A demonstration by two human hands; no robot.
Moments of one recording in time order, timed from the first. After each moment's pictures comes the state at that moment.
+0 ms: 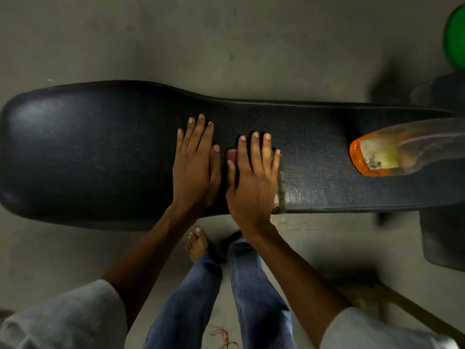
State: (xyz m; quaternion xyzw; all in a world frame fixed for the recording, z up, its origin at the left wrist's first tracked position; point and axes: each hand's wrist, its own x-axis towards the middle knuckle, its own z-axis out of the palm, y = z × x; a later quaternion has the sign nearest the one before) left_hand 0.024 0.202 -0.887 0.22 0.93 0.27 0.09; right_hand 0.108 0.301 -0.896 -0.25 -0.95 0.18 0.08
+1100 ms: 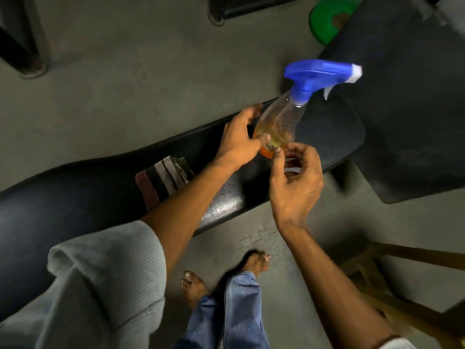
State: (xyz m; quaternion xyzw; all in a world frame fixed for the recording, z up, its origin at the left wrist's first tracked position) left_hand 0.066 0.450 -0.836 0.35 0.76 0.46 0.30; right_hand 0.216 0.437 -0.811 -0.55 -0.67 0.29 0.40
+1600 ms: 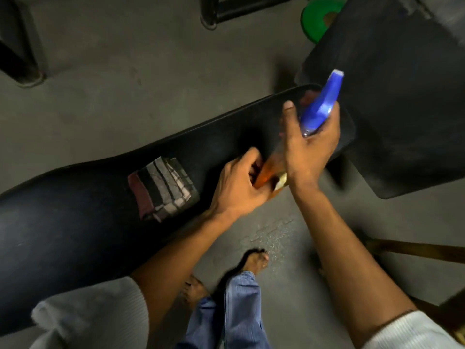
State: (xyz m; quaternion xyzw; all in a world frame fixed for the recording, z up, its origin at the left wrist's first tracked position) left_hand 0.142 0.386 -0.829 0.42 0.73 0.45 0.29; right_hand 0.209 0.495 -0.773 -0.49 -0.61 0.38 0.49
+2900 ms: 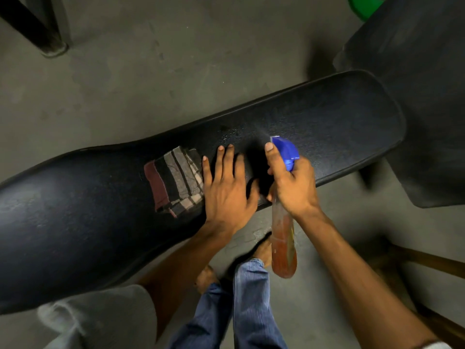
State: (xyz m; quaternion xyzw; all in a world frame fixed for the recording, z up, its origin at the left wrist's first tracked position) left_hand 0.120 0.345 -0.887 0.44 0.89 0.10 0.04; right_hand 0.205 0.463 -0.845 -0.47 -0.67 0.55 0.16
